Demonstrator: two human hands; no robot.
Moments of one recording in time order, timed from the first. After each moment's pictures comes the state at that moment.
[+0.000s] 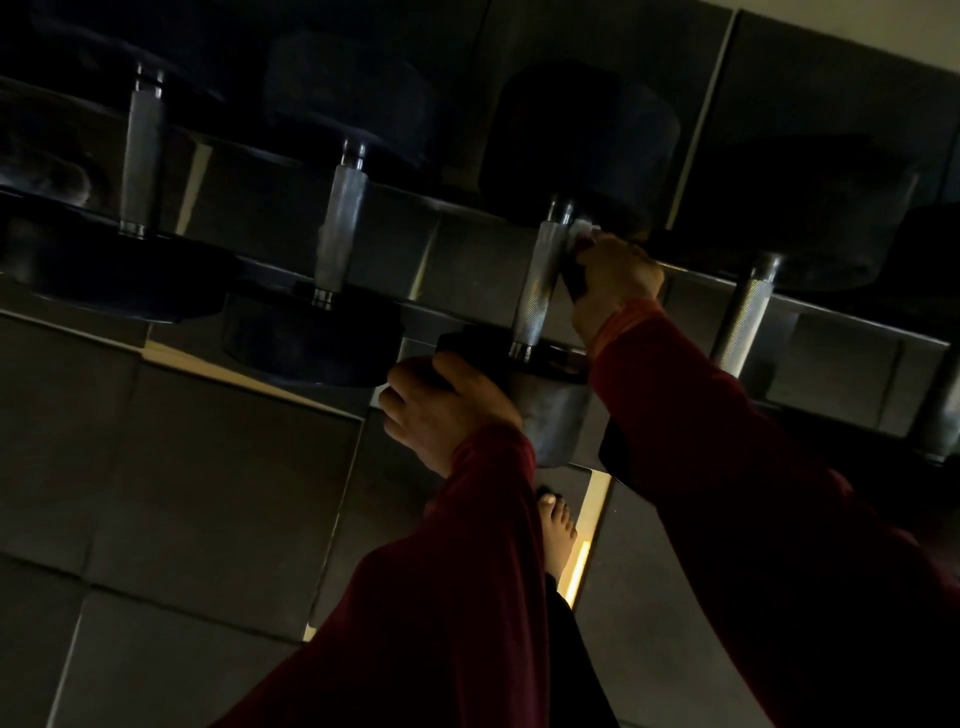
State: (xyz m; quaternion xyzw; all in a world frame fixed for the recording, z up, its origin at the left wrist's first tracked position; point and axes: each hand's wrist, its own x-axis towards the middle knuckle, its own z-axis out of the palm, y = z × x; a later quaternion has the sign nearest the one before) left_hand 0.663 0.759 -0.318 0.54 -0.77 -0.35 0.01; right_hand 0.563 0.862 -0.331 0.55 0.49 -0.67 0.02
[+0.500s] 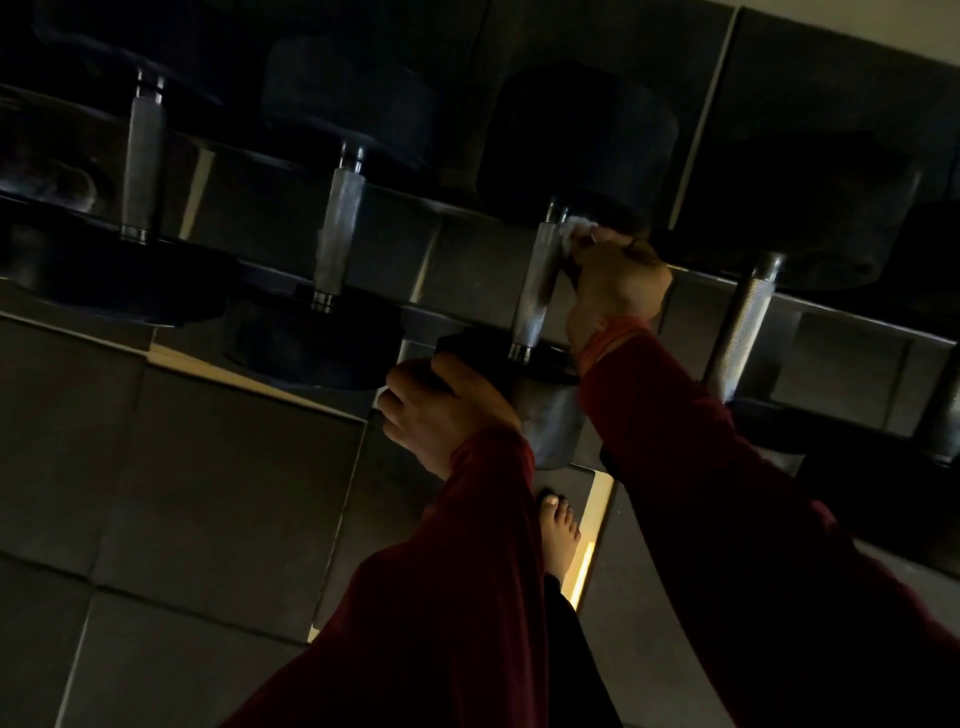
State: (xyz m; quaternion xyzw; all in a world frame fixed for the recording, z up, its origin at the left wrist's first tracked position) left_hand 0.664 0.759 -0.318 0.54 -0.77 -0.35 0.01; right_hand 0.568 0.854 -0.335 0.53 0.50 -0.68 -0.08
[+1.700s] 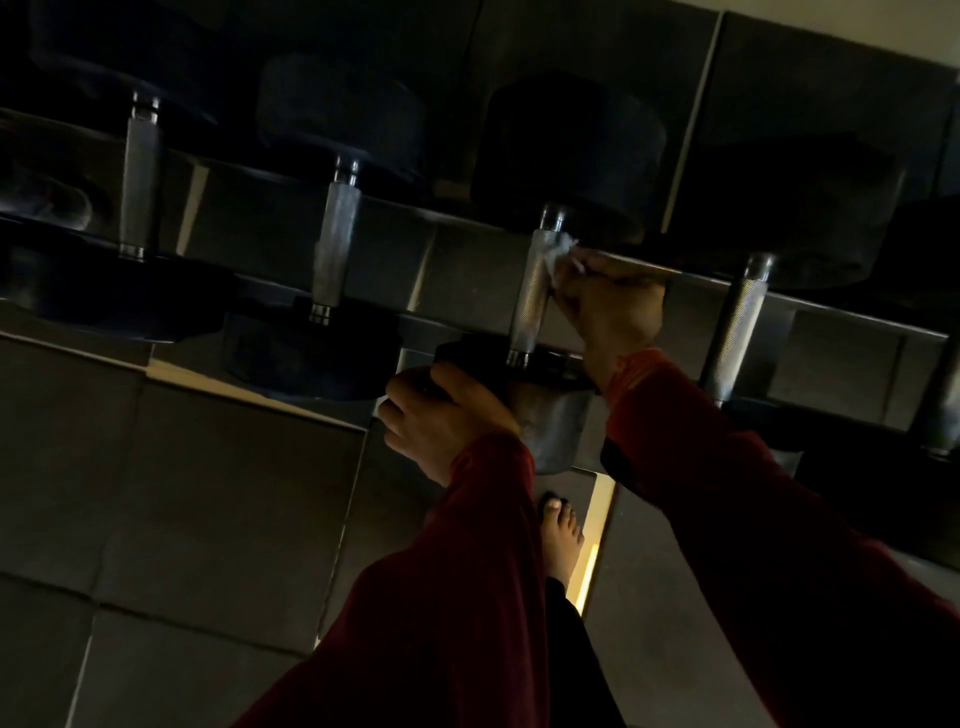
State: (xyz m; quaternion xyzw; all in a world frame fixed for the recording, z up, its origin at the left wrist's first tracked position) left_hand 0.662 0.758 -0.315 0.54 -0.76 -0.36 -0.01; right_hand 0.590 0.866 -0.346 0.48 0.59 -0.65 0.03
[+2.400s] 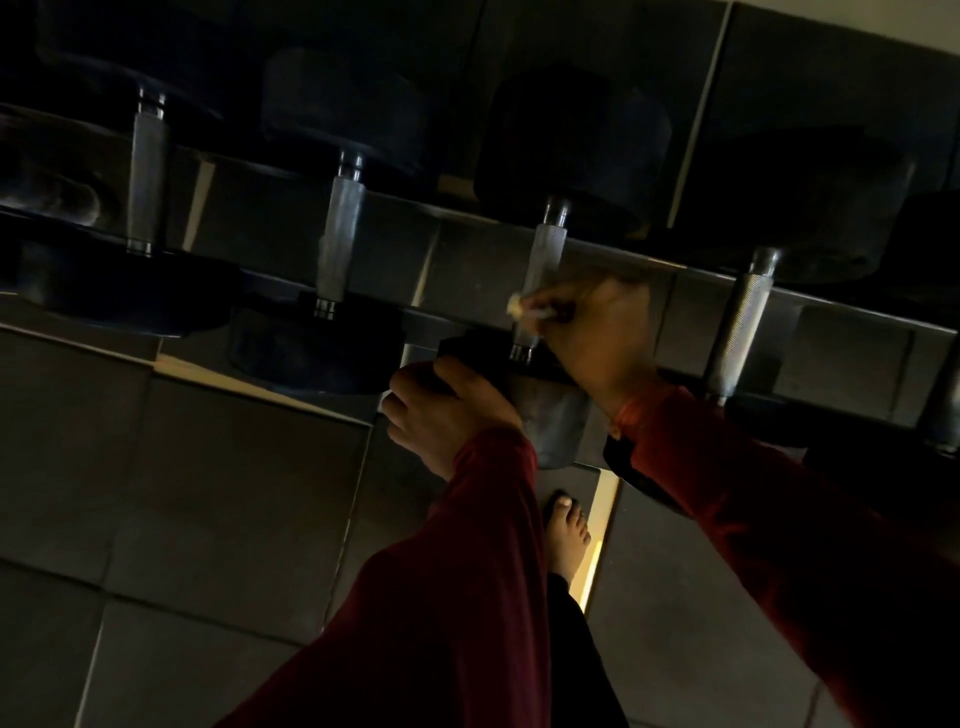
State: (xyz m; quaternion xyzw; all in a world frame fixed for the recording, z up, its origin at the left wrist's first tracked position) left_hand 0.664 0.758 -0.321 0.54 -0.76 -0.36 0.00; right_hand 0.619 0.868 -0.332 0.10 0.88 -0.45 0.08
